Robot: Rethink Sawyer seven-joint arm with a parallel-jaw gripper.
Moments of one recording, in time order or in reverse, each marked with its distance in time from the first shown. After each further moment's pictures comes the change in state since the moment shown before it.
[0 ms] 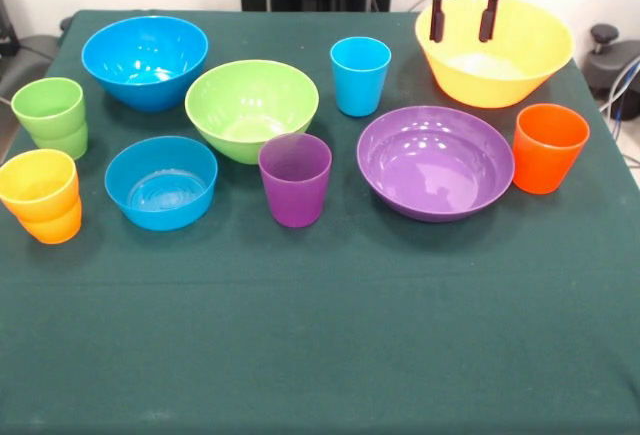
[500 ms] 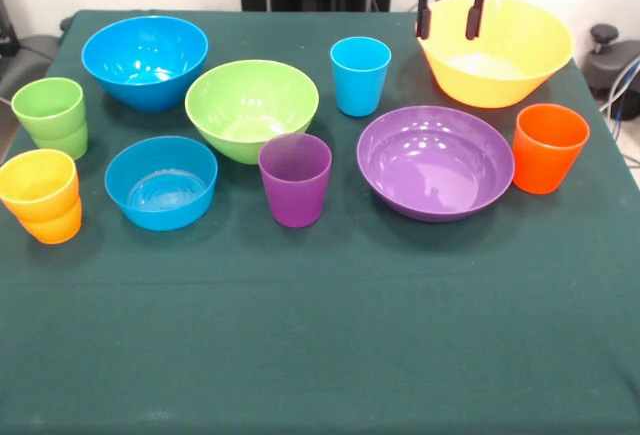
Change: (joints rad) arm -0.027 -0.015 0.000 0.013 0.000 0.000 0.000
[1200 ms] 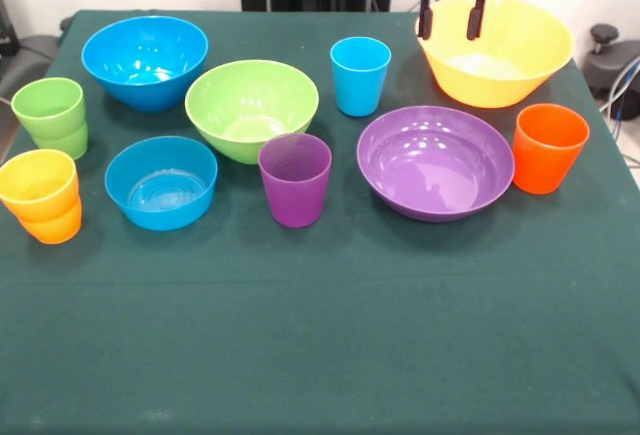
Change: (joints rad) arm 0.025 0.026 -0.016 0.000 0.000 0.000 0.000
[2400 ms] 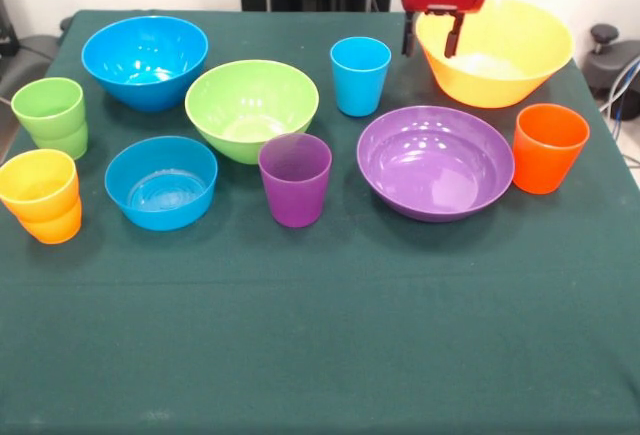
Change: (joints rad) arm 0.020 0.176 -0.036 -0.010 0.000 -0.001 0.000
